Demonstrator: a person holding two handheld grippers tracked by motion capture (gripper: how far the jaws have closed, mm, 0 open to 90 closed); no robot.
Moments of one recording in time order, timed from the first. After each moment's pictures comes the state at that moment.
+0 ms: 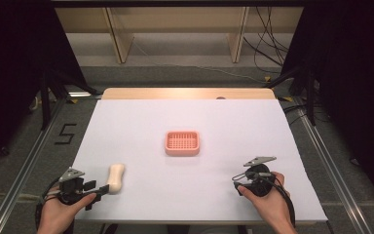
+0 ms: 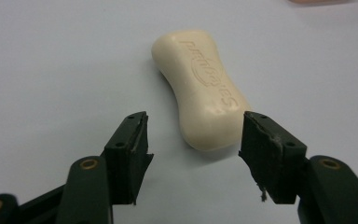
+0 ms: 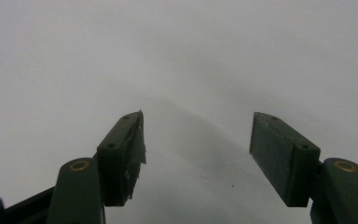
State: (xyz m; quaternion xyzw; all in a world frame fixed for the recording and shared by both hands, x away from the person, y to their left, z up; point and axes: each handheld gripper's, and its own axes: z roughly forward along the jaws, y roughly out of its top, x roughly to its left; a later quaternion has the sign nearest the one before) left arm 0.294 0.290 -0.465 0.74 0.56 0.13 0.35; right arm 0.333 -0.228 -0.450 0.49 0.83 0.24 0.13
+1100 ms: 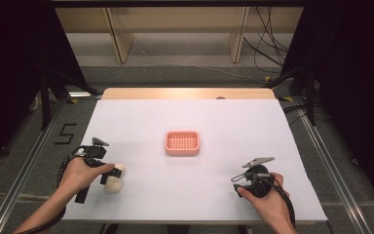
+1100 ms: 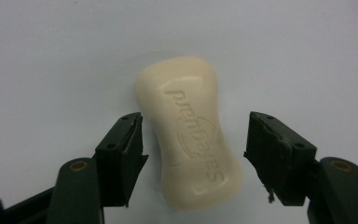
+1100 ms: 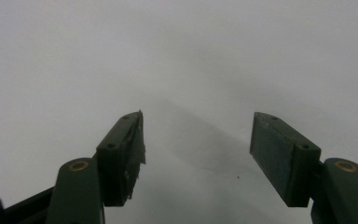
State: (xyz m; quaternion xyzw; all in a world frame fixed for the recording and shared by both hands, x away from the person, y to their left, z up) left arm 0.385 0.249 -0.438 0.77 0.62 0.03 0.18; right arm 0.332 -0.227 -0.452 0.49 0.83 0.22 0.13
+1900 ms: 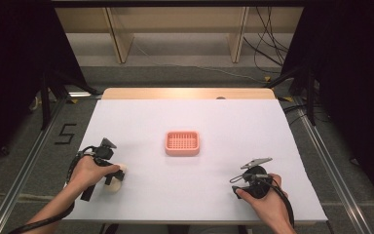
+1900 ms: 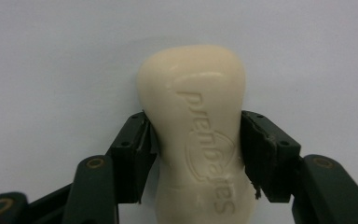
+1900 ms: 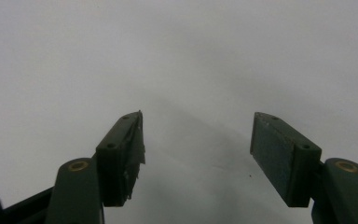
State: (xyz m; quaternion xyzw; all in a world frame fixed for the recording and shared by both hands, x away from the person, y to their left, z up) left arm 0.398 0.240 -0.458 0.79 0.60 0.02 0.12; right arm 0.331 -0.222 -0.455 0.50 0.83 0.22 0.11
